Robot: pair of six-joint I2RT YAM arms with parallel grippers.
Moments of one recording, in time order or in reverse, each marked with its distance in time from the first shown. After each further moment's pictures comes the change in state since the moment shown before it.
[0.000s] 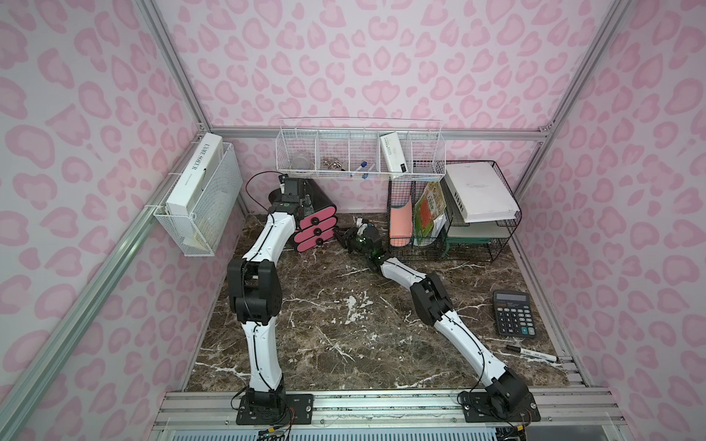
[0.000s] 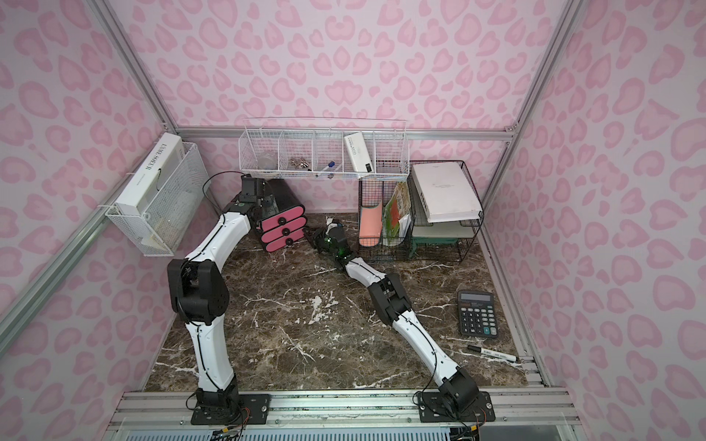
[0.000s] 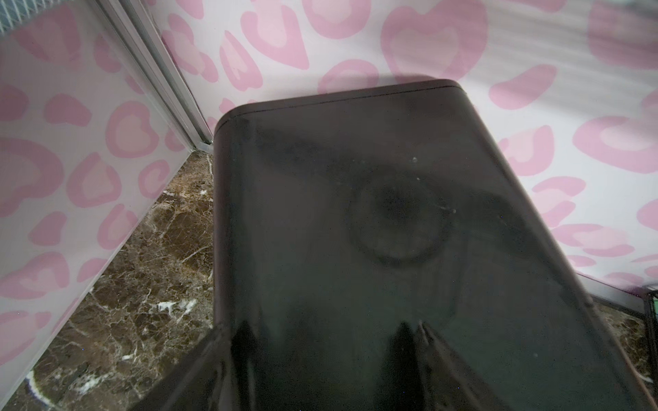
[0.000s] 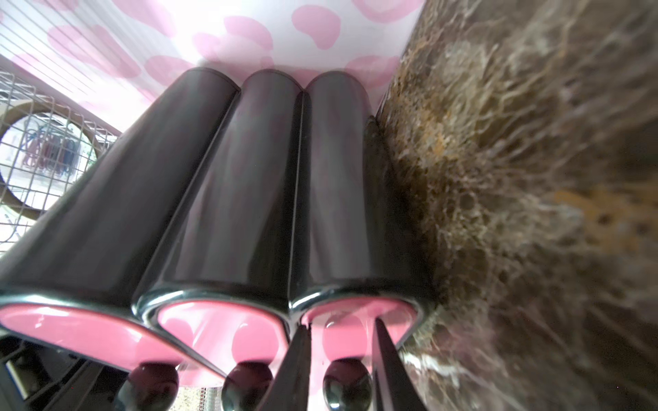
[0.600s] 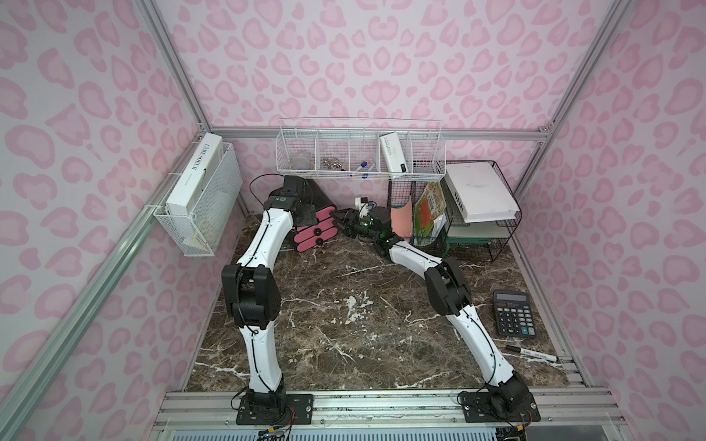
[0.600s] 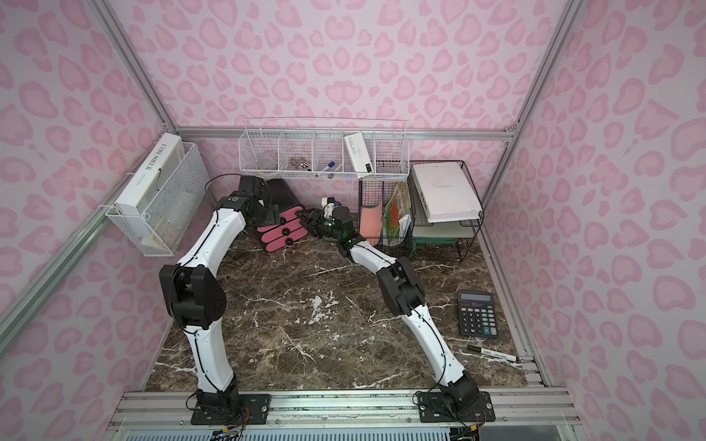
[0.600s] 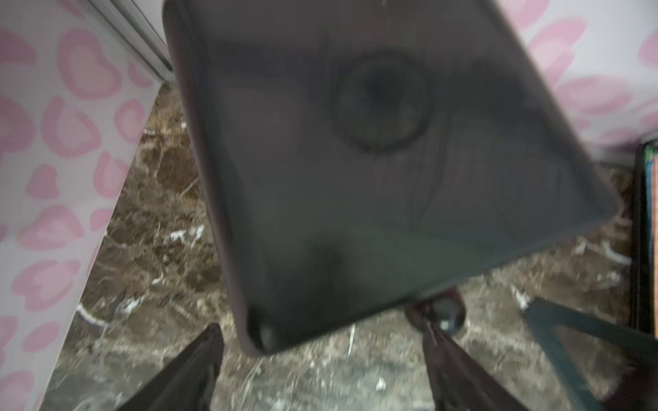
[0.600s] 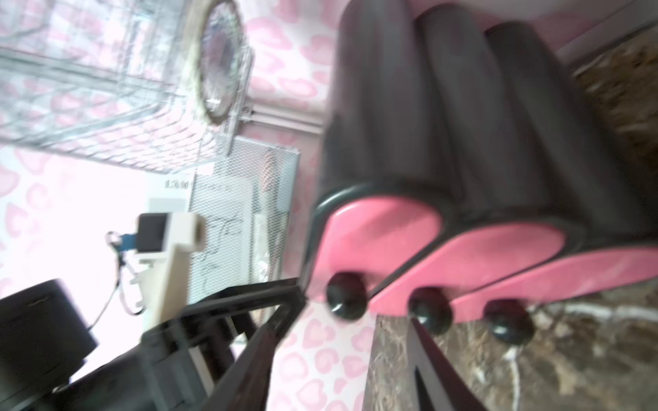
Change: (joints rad) left arm -0.004 -0.084 0.087 -0.351 0.118 0.096; right arm -0.015 -0.484 -0.474 0.032 -0.219 -0.172
